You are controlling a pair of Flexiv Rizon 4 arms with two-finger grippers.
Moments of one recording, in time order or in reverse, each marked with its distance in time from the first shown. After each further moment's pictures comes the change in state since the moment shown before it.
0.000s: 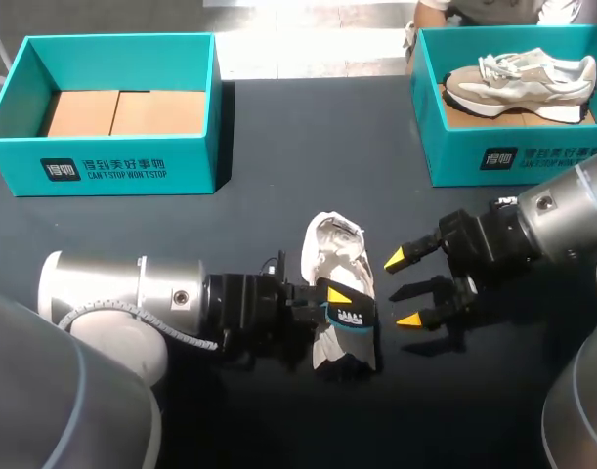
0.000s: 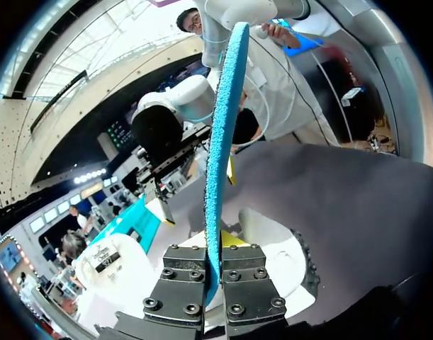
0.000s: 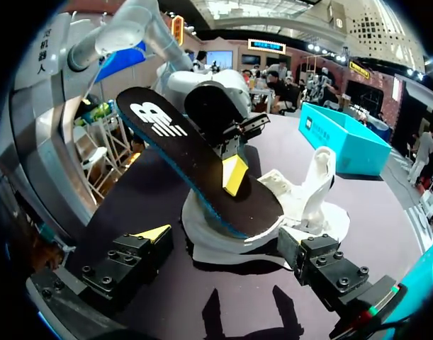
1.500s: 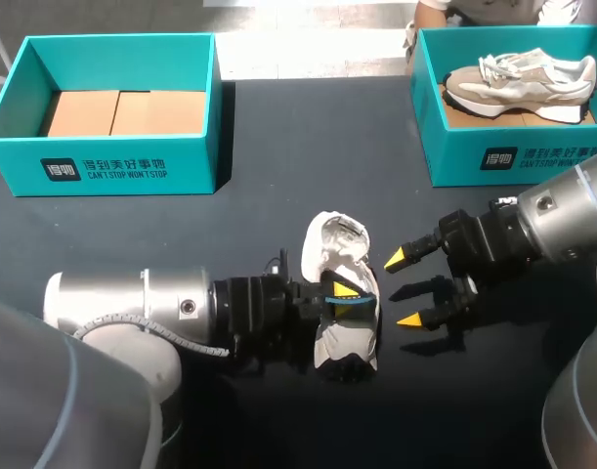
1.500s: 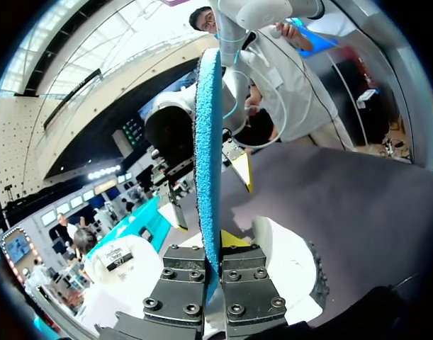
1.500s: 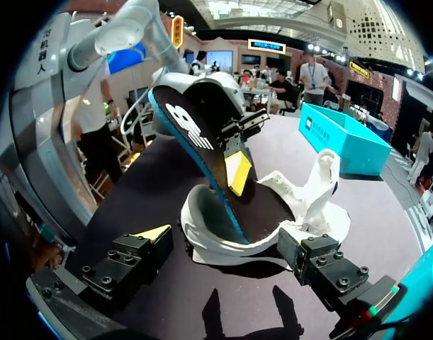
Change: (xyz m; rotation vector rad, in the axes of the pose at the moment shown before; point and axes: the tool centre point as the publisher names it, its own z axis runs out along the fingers) left arm -0.008 -0.006 0.009 -0.005 -0.100 -0.018; right arm 0.000 0.000 0.000 0.000 0.000 0.000
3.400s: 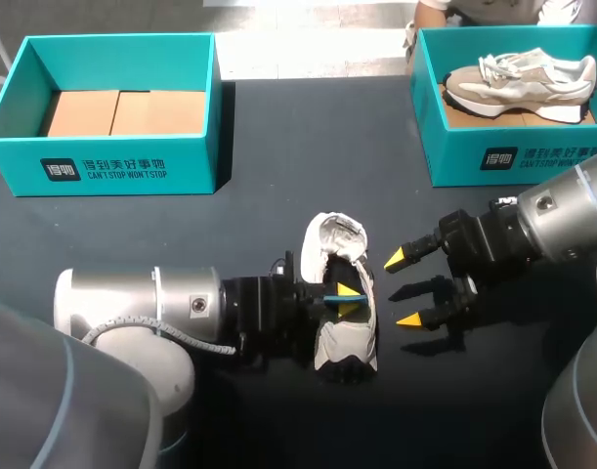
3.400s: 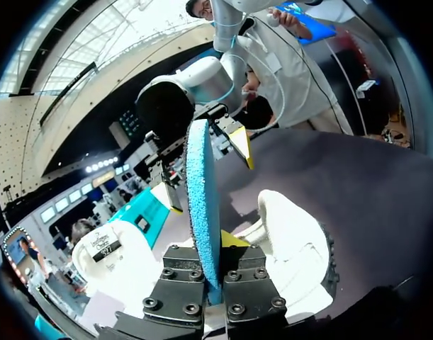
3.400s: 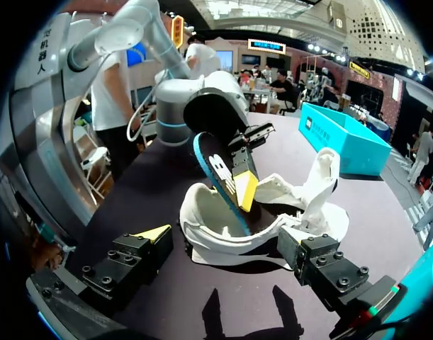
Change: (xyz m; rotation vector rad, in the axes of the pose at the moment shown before) left arm 0.001 0.019 0.008 -0.077 0.020 0.007; right arm 0.000 0.000 0.000 0.000 0.000 0.000
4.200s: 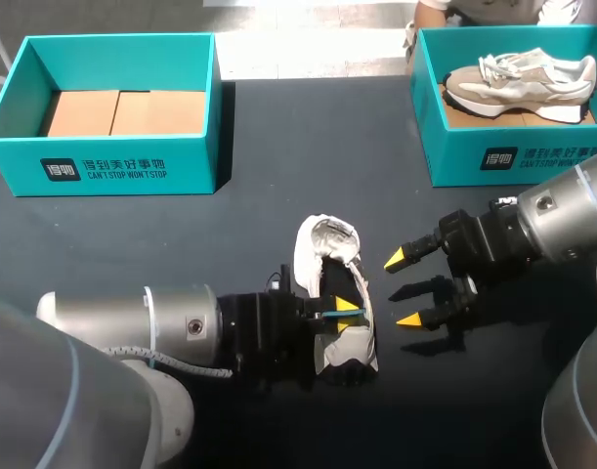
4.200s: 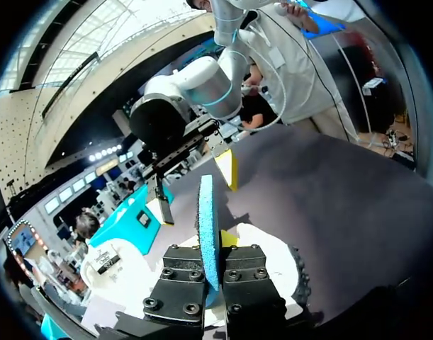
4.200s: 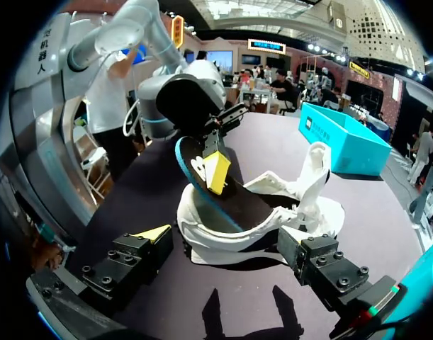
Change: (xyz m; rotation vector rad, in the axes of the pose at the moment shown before) left arm 0.018 -0.028 -0.017 -0.086 -0.027 -0.014; right arm 0.000 0.000 0.000 0.000 0.000 0.000
